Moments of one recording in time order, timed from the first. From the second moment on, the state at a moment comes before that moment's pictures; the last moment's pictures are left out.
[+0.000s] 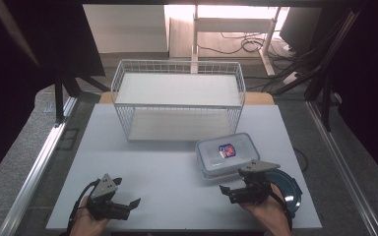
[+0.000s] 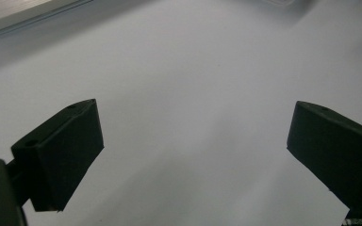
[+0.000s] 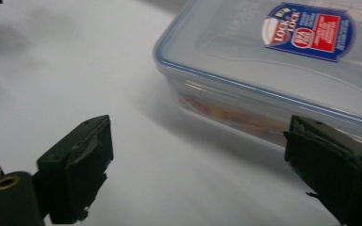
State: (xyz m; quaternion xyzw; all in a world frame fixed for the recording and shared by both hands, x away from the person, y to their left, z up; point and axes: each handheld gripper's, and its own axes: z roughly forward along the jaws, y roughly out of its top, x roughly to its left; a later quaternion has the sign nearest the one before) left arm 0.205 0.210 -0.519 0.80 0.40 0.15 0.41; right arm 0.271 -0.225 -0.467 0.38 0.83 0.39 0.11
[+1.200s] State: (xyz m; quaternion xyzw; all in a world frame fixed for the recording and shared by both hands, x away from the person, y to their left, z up) left arm 0.207 0.209 -0.521 0.80 0.39 0.15 0.43; right arm 0.319 -0.296 -0.442 0.47 0.79 0.33 0.20
